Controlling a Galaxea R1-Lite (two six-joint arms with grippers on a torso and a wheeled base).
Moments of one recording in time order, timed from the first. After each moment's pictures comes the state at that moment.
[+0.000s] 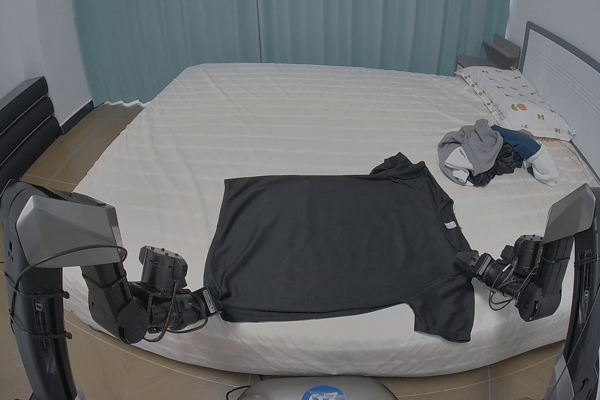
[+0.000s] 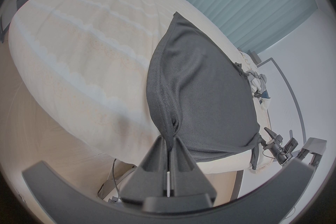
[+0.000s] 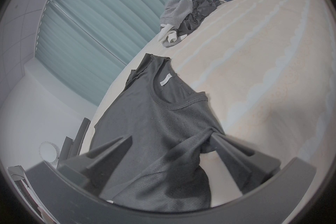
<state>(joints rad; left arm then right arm) -0.29 2.27 -0.47 -1.00 -0.16 -0.69 -0.14 2.50 -0.45 -1.55 0.32 0.62</state>
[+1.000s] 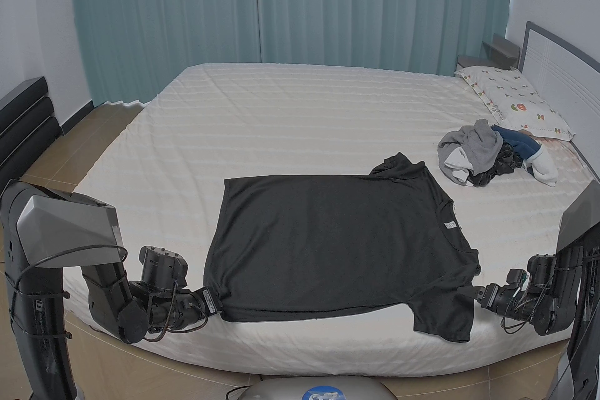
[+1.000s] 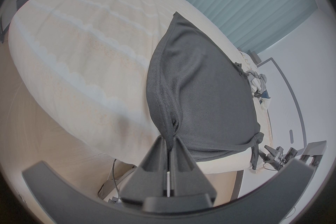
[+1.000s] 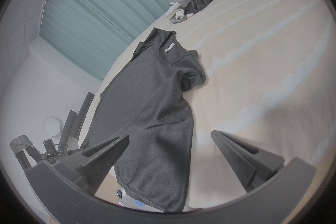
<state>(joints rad) -0.29 2.28 -0.47 -1.00 -0.16 -0.69 -0.20 2.47 -0.20 -1.56 0.53 0.38</state>
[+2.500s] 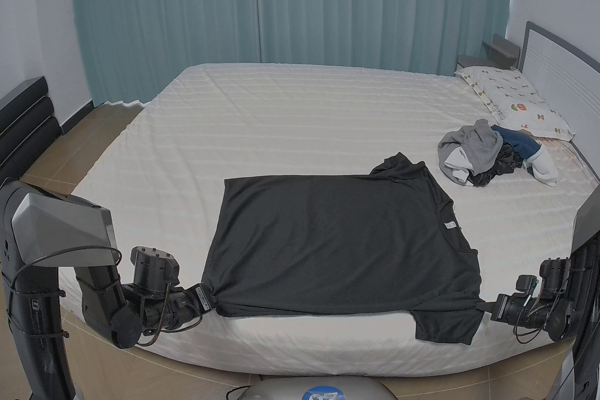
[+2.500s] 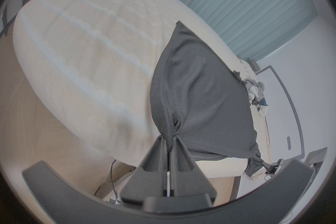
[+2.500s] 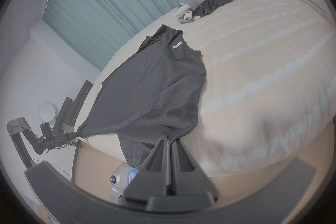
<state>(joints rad) -0.27 2.26 -0.41 -1.10 -0.13 -0.72 -0.22 2.34 -0.02 -1.55 0.50 0.24</state>
